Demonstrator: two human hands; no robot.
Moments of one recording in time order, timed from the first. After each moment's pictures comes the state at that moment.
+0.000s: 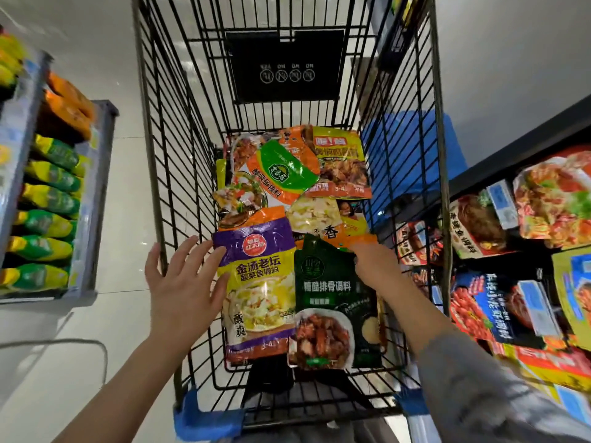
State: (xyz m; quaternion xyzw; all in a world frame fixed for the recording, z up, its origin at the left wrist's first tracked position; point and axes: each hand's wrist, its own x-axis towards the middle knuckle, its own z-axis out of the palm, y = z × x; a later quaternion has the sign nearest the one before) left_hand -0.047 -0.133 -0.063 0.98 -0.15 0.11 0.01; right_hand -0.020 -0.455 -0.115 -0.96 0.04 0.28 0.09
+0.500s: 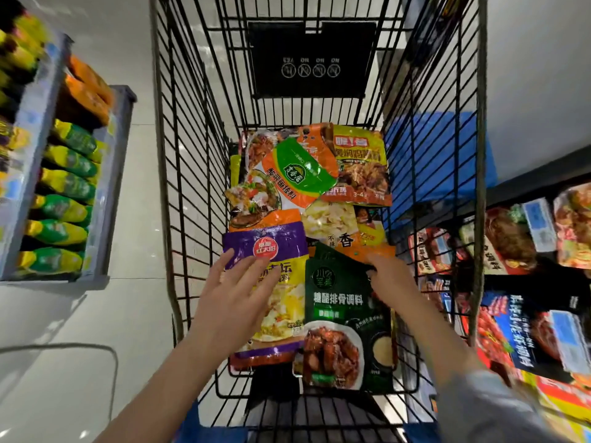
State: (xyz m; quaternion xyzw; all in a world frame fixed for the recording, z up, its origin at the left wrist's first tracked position) left_hand -0.039 -0.168 -0.070 0.95 -0.31 0.04 0.02; right_hand -0.016 -0.460 -0.119 -0.94 0.07 0.28 0.21
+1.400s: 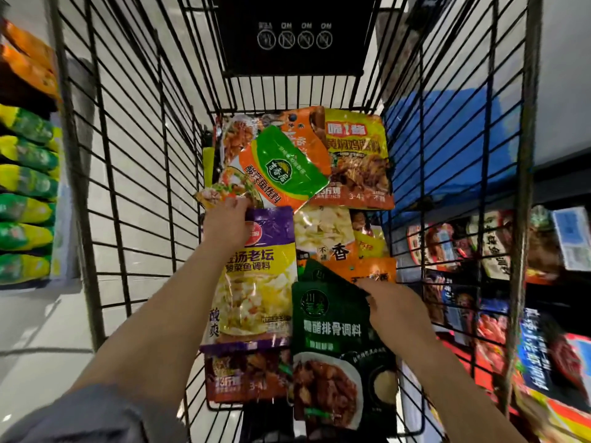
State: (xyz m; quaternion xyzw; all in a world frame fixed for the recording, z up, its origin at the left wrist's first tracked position) left_hand 0.137 -0.194 -0.219 0.97 -0.06 -0.23 0.06; right_hand -0.007 -0.457 -0.107 -0.93 0.06 0.32 0.19
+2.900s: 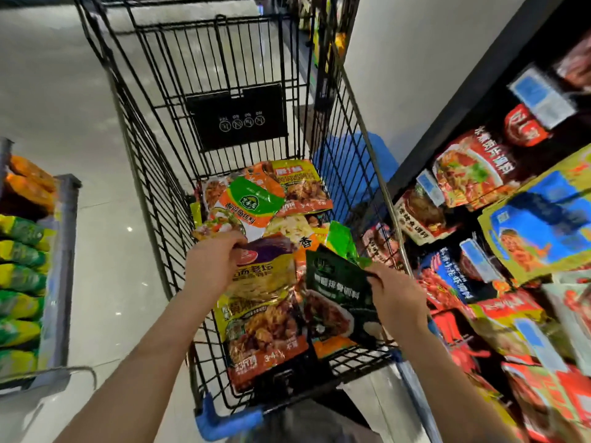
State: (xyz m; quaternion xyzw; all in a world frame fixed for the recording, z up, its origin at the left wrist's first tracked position) left_hand -0.010 -0.185 -0.021 0.96 -0.16 -0.04 0.21; right_hand -0.157 -0.443 -0.031 -0.96 0.24 -0.02 0.15
